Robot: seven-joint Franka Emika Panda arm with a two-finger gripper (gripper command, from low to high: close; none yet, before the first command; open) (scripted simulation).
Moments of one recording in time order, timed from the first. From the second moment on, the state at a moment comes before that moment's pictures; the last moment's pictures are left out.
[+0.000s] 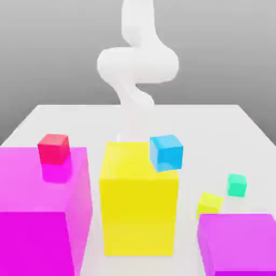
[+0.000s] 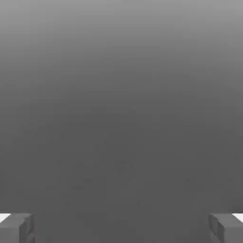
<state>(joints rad) 0.06 -0.74 0.00 -2.34 0.03 2.34 0.75</state>
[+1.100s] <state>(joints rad) 0.72 0.14 0.21 -2.82 -0.16 2.95 0.49</state>
